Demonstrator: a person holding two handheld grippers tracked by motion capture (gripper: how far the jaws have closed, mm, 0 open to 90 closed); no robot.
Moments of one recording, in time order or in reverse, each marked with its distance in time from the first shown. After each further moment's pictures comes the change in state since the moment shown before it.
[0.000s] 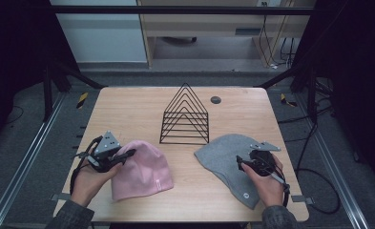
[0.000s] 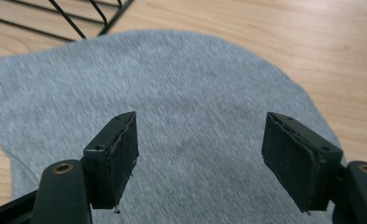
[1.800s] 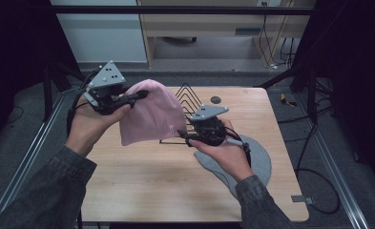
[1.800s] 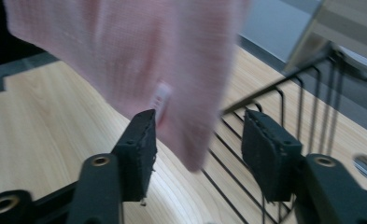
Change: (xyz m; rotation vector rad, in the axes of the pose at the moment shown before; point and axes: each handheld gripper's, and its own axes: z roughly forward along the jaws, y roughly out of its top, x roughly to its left) left arm 0.020 0.180 -0.051 -0.205 -0.009 0.126; right arm 0.141 0.157 -0.050 -0.190 0.450 -0.406
